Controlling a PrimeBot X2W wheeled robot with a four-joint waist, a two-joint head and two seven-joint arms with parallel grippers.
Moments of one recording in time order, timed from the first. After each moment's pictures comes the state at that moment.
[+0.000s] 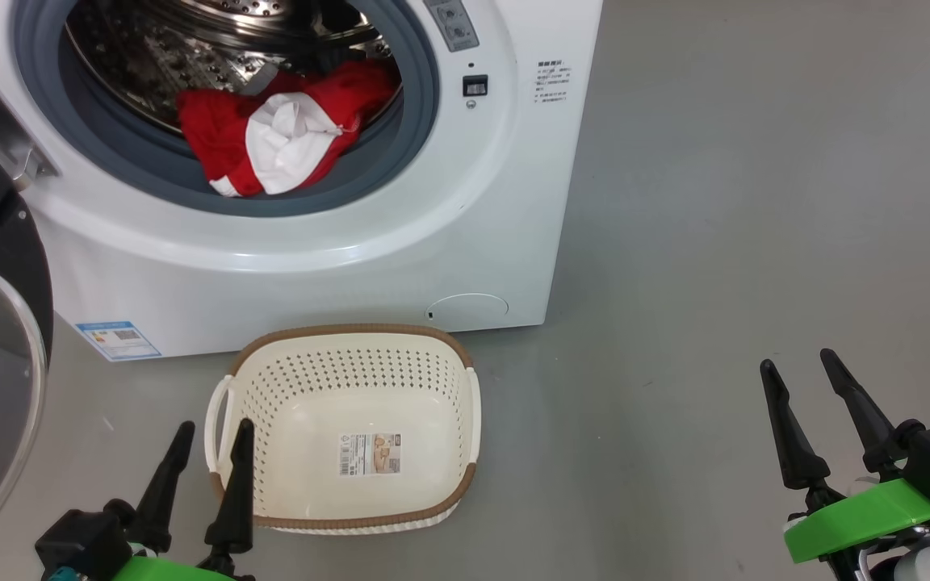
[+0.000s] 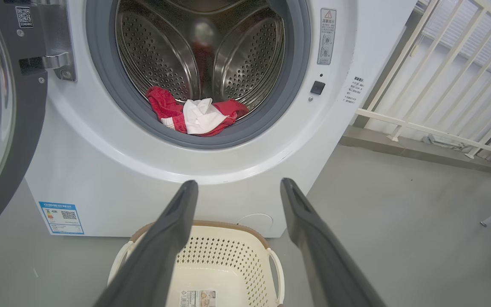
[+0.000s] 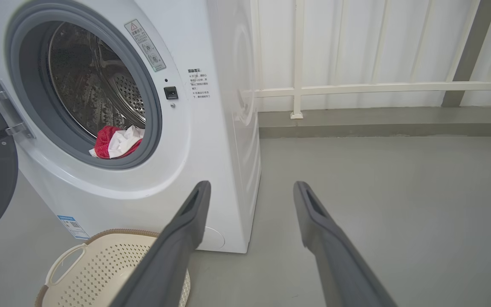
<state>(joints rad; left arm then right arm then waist) -0.08 0.12 -0.05 0.25 -0.44 -0.13 -0.26 -0.04 -0.17 0.02 0.20 0.38 0.12 -0.25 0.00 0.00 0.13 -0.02</state>
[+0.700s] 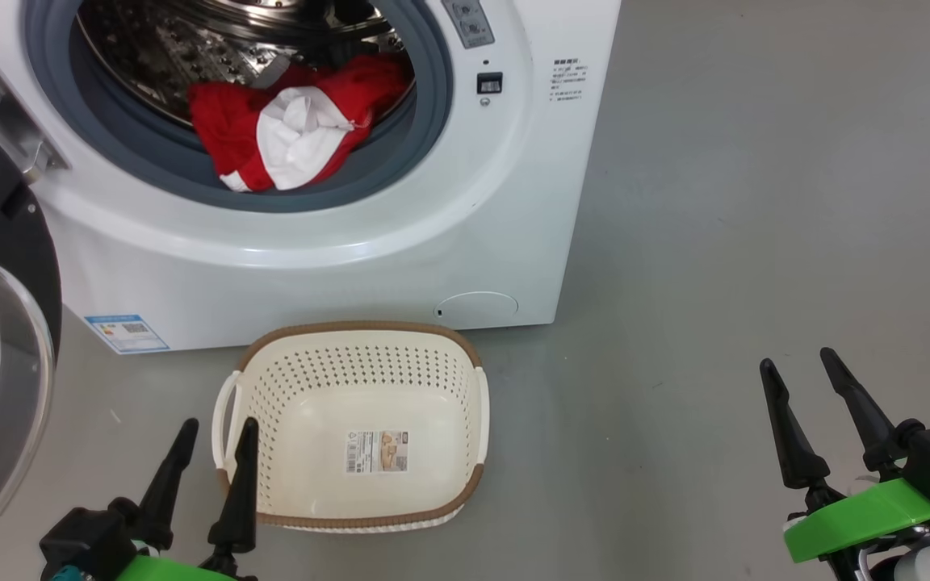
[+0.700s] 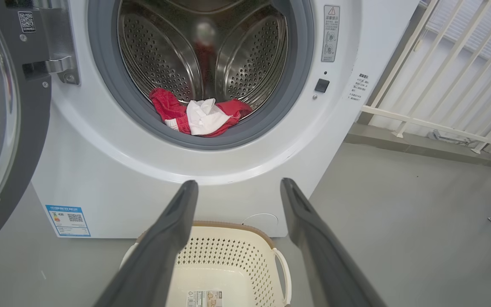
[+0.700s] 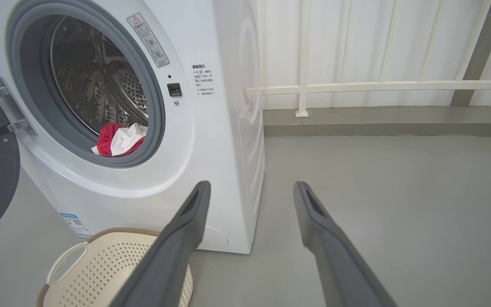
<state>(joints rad) -0.08 0.13 -0.06 0.24 -0.42 -0.13 -0.26 -0.04 -0.17 0.02 0.19 0.37 0.12 -0.25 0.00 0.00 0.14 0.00</state>
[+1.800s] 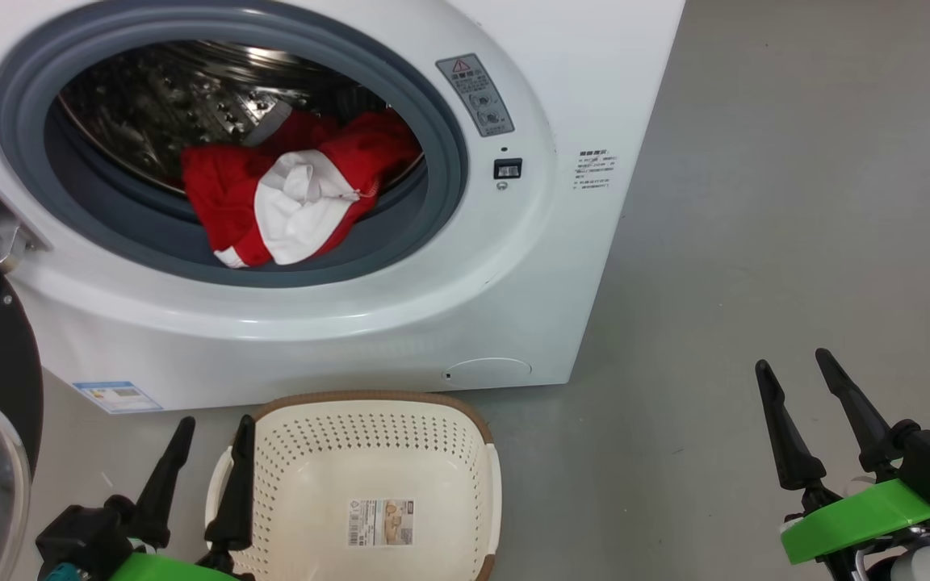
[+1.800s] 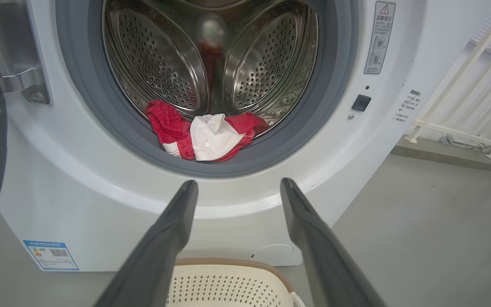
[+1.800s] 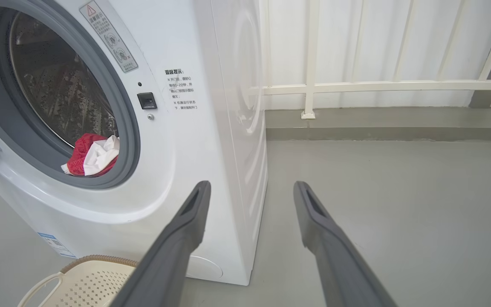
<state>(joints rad) -0.09 0.14 -0.06 0.24 -0.43 -0.13 -0.26 -0.04 -0.17 0.02 0.19 0.37 0.12 -0.25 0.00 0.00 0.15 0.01</state>
